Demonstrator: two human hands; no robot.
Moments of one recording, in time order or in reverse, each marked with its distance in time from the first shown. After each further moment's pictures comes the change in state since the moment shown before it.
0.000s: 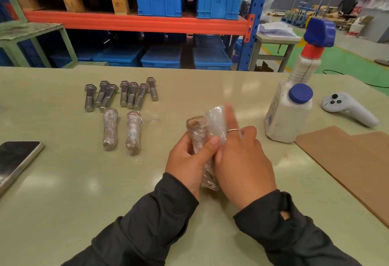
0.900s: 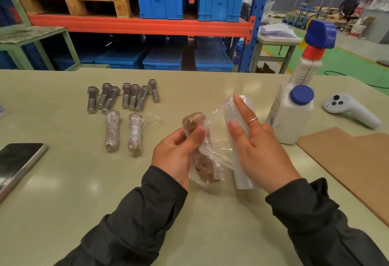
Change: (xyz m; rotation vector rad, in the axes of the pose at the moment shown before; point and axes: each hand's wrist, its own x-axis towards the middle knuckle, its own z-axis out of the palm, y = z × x) left_hand 0.004 0.024 -0.008 -0.031 0.035 0.003; right_hand 0.015 0.026 -0.022 0.480 -0.058 -0.026
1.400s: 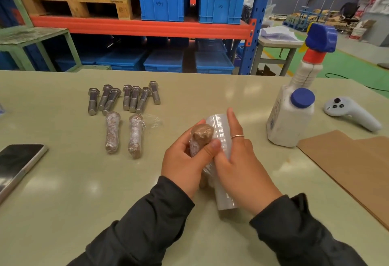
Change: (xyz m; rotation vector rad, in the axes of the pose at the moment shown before) left_hand -0.002 -0.014 0.002 0.229 -0.067 0.165; right_hand -0.012 -0.009 0.030 0.078 -0.094 0.056
